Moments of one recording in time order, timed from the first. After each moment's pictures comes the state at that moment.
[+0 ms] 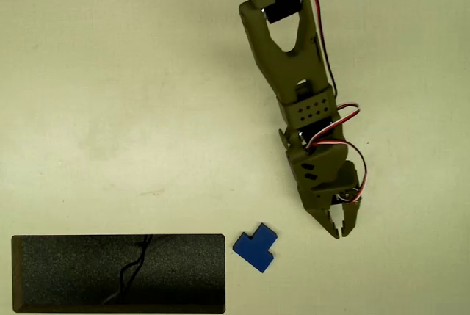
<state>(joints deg) -24.3 39.3 68.4 -5.4 -66.6</state>
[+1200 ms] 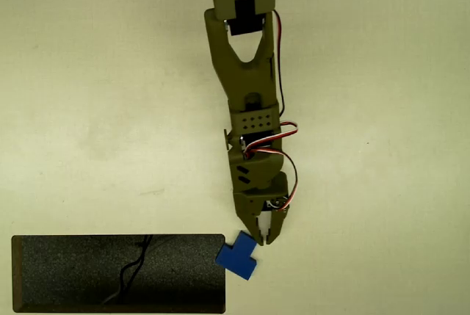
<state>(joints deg) -10.9 37.1 73.1 -12.1 -78.7</state>
